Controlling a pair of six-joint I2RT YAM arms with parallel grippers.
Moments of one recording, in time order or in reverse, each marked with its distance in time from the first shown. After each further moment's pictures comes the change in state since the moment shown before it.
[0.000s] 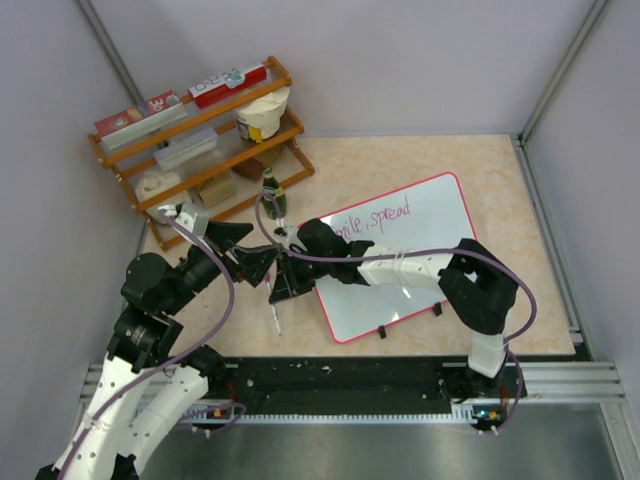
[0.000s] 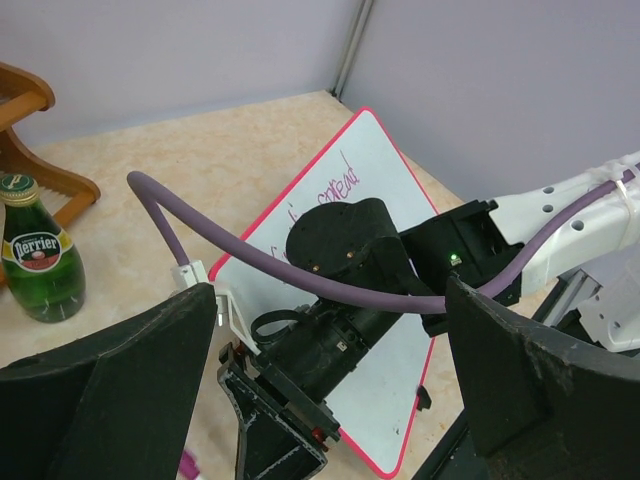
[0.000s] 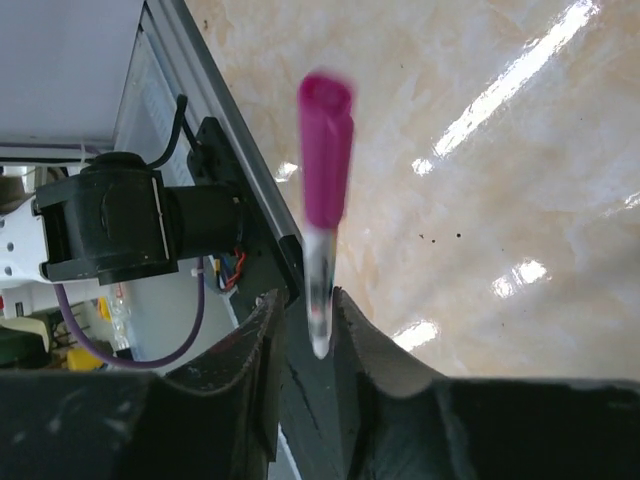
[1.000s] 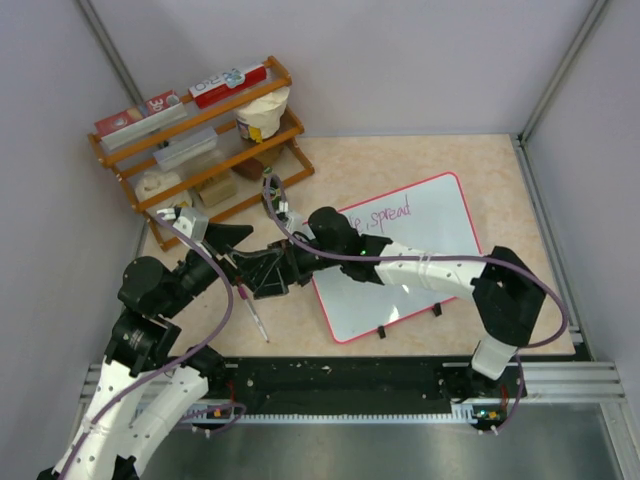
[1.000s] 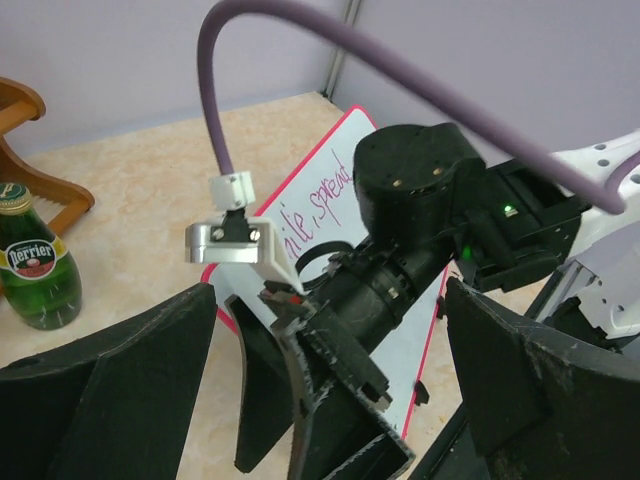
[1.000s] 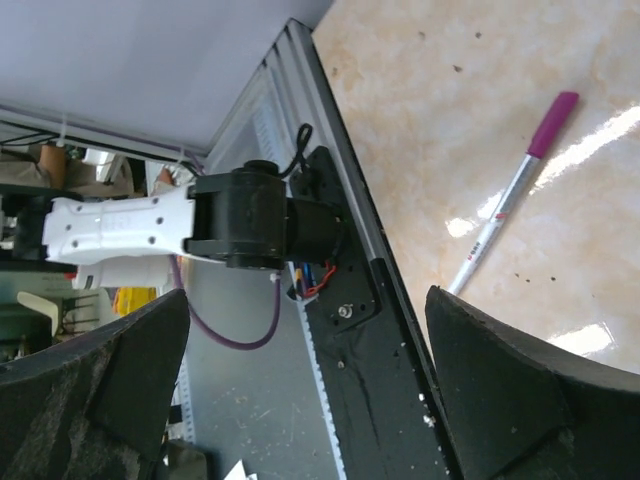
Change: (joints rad) left arm 0.000 -0.022 0.000 -0.010 0.026 0.016; right arm 0.005 -0.132 -0.008 0.083 -0.053 0.027
